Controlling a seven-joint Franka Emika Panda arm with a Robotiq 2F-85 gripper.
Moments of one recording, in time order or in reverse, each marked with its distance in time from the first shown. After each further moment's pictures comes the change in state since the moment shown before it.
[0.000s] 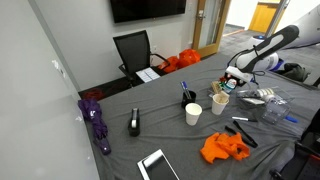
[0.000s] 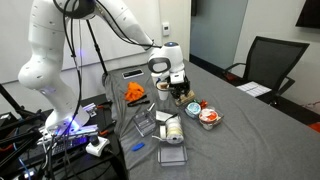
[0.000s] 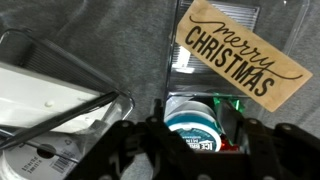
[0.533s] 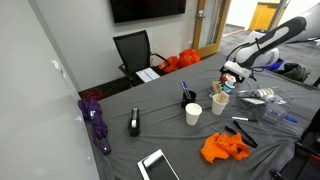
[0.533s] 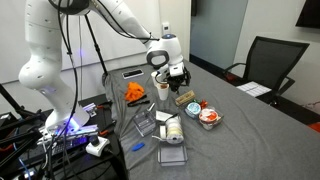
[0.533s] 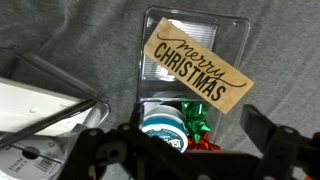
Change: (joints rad) arm 0.016 -0.069 0.026 -0.013 0.035 -0.003 -0.016
